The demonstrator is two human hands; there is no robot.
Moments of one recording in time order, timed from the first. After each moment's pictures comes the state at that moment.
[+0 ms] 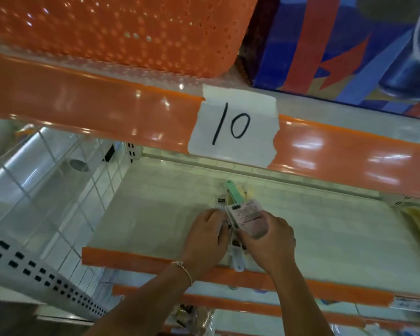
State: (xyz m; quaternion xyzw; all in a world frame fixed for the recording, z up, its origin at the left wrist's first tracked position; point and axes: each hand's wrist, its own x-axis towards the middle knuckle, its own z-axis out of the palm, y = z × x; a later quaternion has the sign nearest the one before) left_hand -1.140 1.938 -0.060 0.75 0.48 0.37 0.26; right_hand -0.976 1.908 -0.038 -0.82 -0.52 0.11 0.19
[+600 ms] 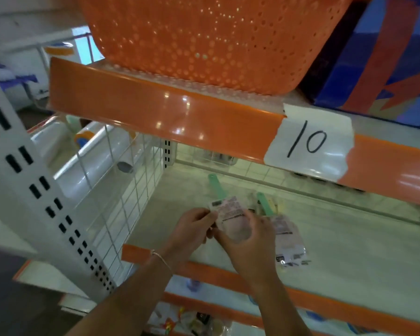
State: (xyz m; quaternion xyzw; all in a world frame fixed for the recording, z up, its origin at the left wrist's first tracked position) left_hand -1.233 1.964 -0.039 0.48 0.51 0.43 0.57; right_hand -1.092 1.913 -0.022 -0.73 -0.58 0.16 0.33
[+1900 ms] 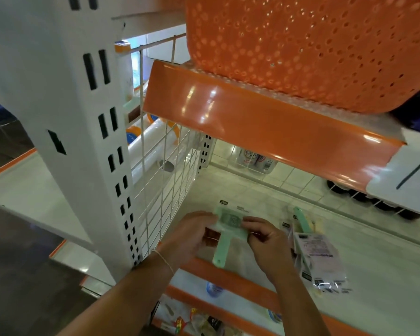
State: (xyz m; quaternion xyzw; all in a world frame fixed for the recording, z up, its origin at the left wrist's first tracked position) left_hand -1.299 1.963 -0.028 0.27 0.50 0.44 0.70; right_hand -1.113 1.959 -0.051 -0.57 -0.57 0.40 0.43
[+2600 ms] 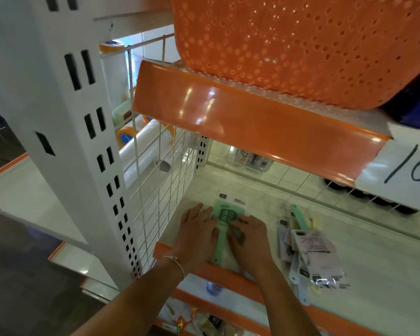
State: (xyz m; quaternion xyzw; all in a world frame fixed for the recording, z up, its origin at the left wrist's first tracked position) left_hand -1.292 1.970 -0.082 0.76 0.62 0.16 0.13; right_hand -1.129 1.972 -0.087 -0.65 -0.70 0.18 0.23
